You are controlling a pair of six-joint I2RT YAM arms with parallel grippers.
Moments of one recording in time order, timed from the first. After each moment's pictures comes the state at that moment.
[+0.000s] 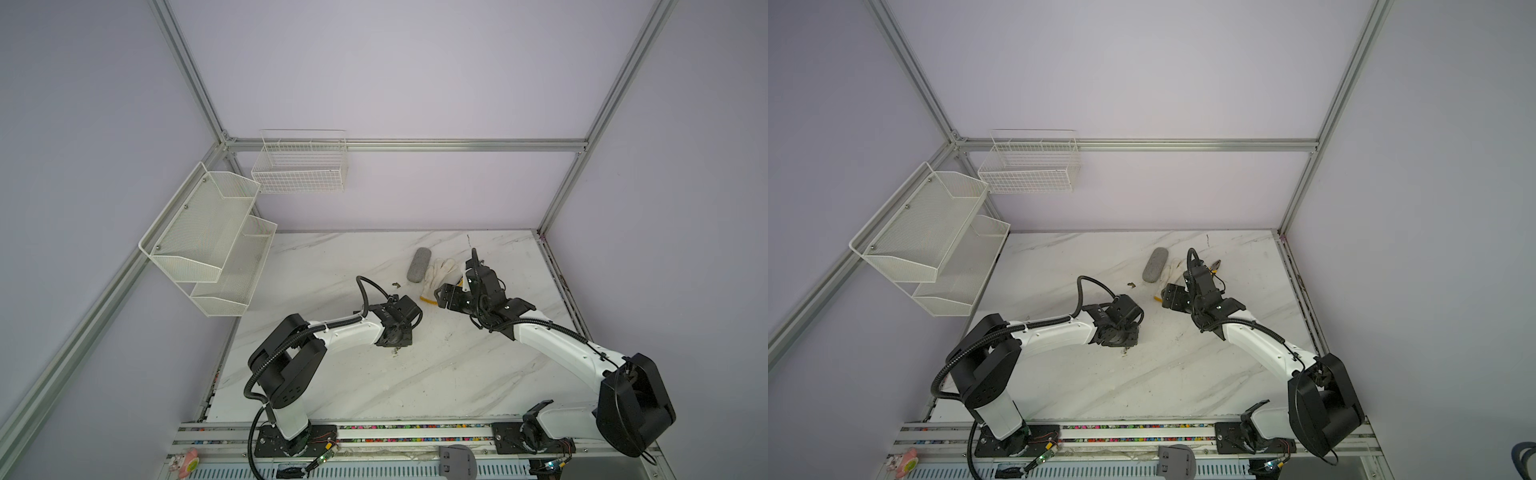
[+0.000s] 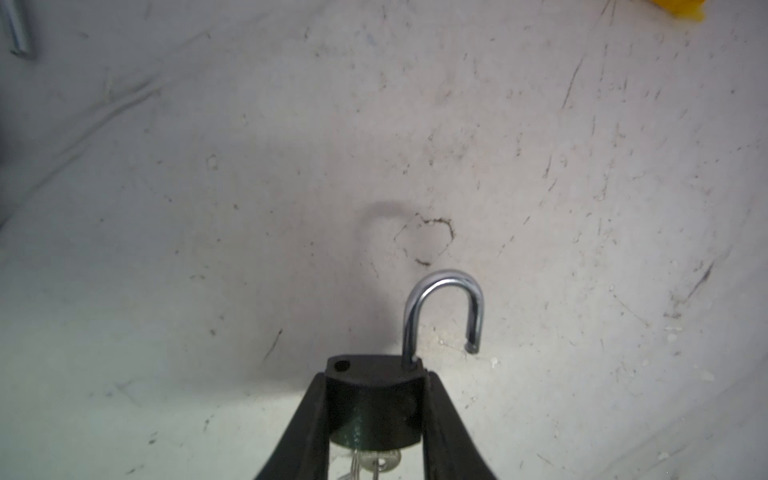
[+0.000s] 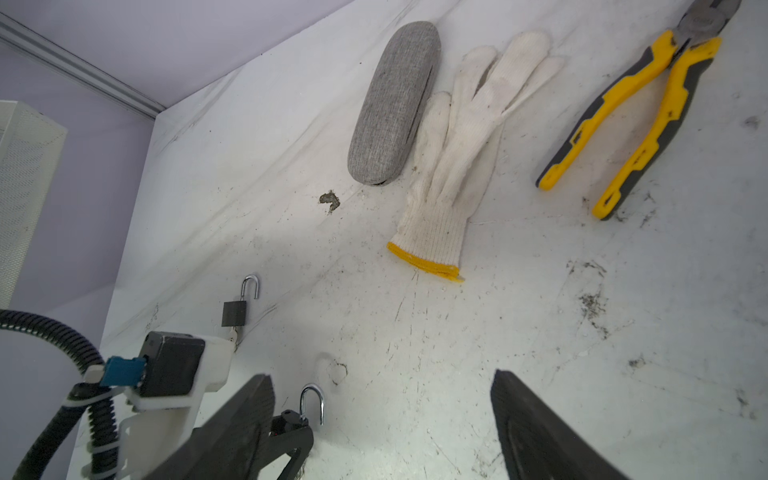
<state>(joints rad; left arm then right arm) -0.83 1.76 1.11 -0.54 -0.15 -0.81 0.52 1.34 0.89 -0.23 -0.02 0.67</state>
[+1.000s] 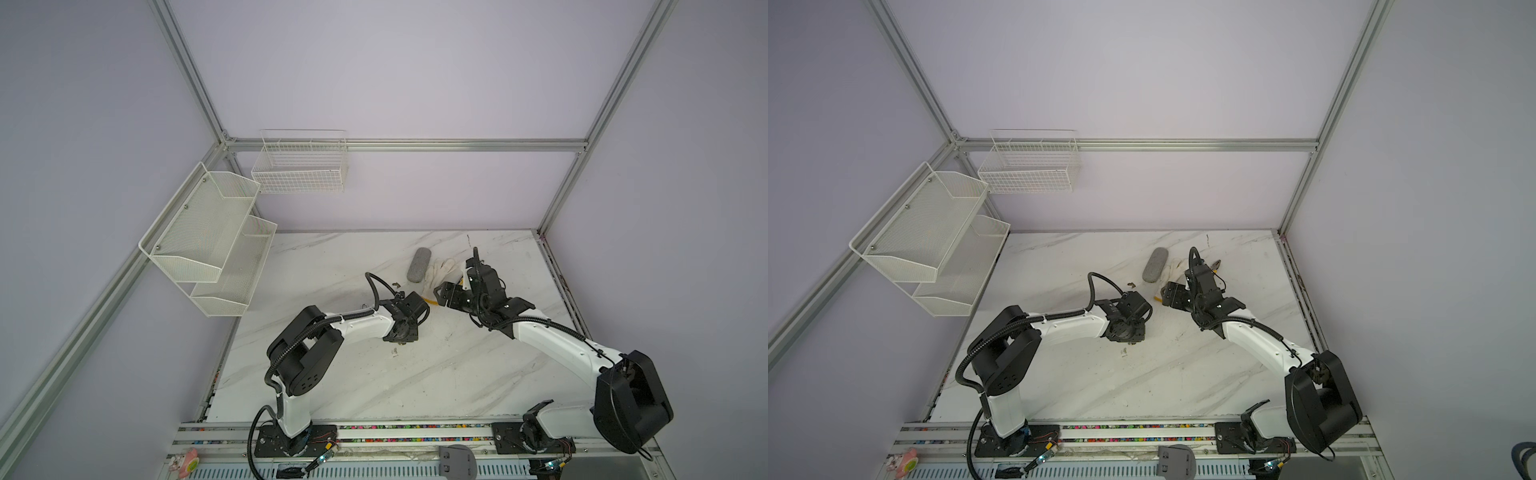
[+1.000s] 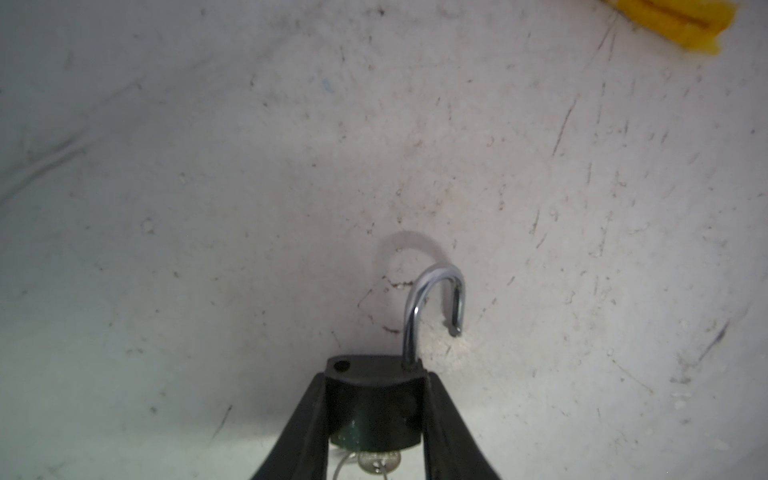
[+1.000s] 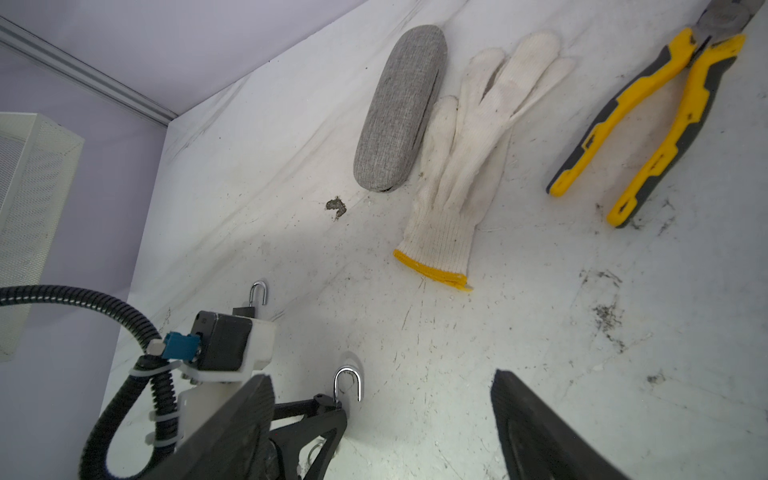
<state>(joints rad) -0.83 1.87 1.19 -0.55 -0.17 -0.81 0.50 1.36 0.89 -0.20 -0.06 0.67</state>
